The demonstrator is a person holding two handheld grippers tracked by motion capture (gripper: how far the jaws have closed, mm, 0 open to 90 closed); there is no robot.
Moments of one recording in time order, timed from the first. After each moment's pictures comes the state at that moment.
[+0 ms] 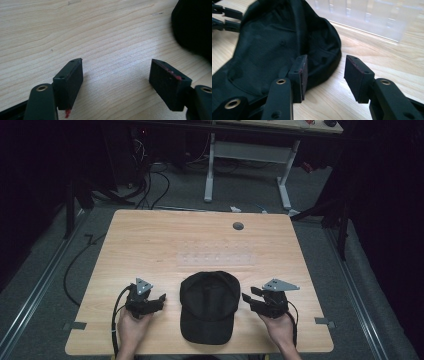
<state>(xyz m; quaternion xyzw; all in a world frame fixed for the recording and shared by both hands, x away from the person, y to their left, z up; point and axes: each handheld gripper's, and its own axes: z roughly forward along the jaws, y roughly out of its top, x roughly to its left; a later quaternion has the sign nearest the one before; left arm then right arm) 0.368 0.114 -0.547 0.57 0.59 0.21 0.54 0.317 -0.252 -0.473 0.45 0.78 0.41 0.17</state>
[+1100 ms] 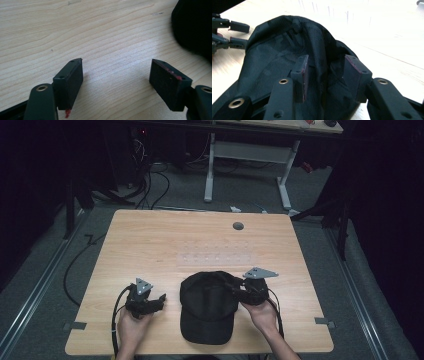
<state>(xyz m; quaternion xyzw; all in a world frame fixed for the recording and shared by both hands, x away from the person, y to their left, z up) 0.368 0.114 -0.547 0.57 0.59 0.21 0.53 0.354 -0.207 -0.470 0.44 0.78 0.42 0.16</state>
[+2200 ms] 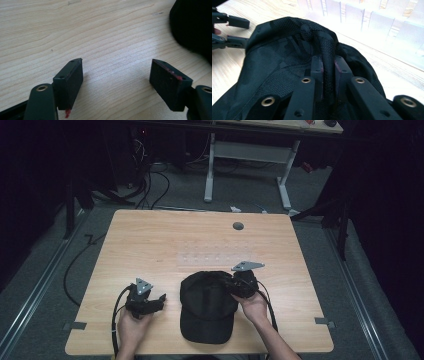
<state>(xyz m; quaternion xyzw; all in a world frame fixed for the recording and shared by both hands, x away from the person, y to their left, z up) 0.367 0.113 -0.547 0.57 0.59 0.21 0.53 0.379 -0.187 -0.474 0.43 0.81 0.39 0.12</state>
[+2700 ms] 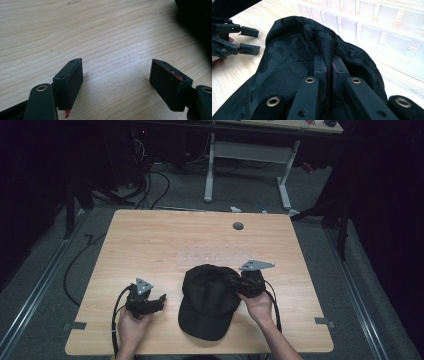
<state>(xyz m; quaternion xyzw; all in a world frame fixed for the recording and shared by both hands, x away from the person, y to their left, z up) 0.367 0.113 -0.547 0.57 0.59 0.21 0.53 0.372 -0.204 -0.460 0.41 0.79 0.43 0.13</state>
